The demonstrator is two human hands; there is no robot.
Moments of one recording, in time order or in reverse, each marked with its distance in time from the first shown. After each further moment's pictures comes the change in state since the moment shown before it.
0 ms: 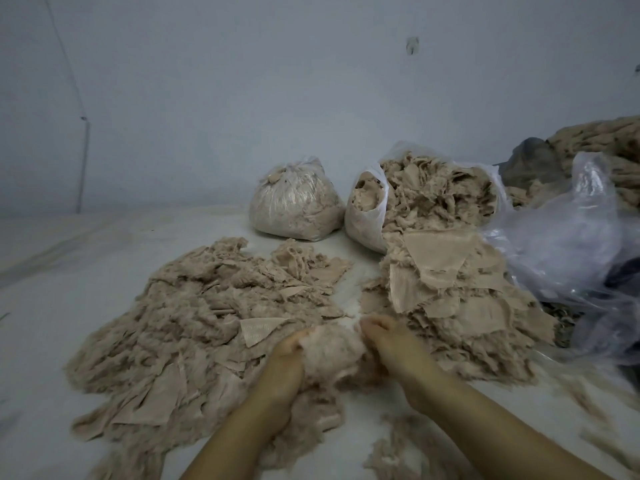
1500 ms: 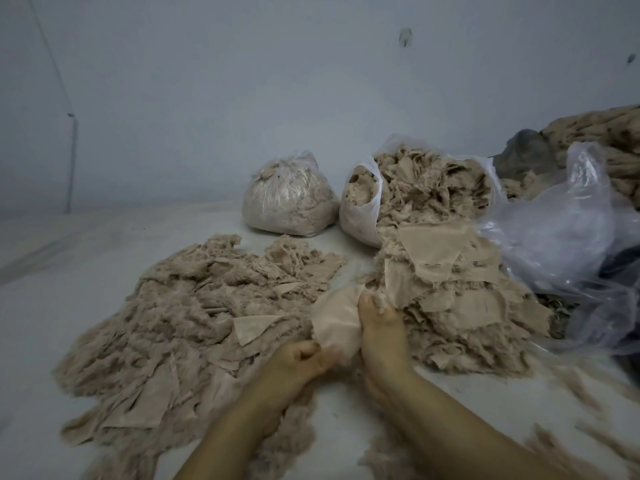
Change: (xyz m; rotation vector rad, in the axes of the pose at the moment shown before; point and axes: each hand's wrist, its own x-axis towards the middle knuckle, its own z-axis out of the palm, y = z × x) left_hand -0.003 -0.003 -0.005 0.202 -0.202 -0.018; right_hand 0.023 0.010 0.034 0.474 0.344 -0.138
